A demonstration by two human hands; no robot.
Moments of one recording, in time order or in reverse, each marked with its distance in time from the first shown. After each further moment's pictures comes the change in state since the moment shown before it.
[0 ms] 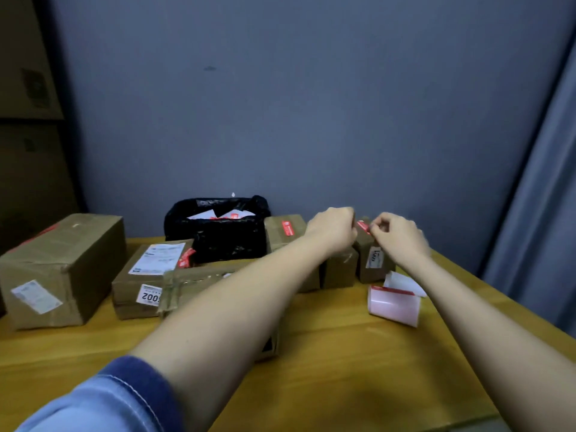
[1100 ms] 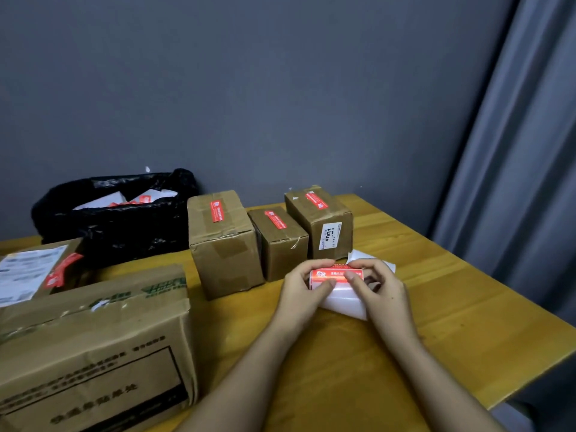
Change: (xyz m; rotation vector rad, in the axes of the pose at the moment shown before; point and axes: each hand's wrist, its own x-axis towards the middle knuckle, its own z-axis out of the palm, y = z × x) left_hand -0.017 -0.012 0.170 -1.203 -0.025 -0.102; right_hand -0.071 0.110 0.069 0.632 0.116 0.116
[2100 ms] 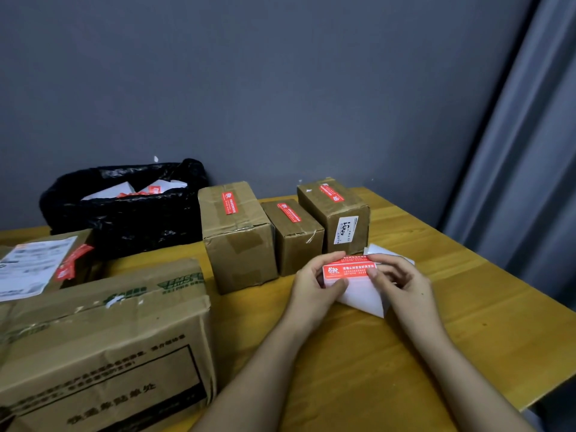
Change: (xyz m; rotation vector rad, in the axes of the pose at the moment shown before) left_hand -0.006 0.002 -0.010 -0.059 -0.054 -0.069; right_hand 0.001 -0.002 -0.002 0.201 -0.055 0.051
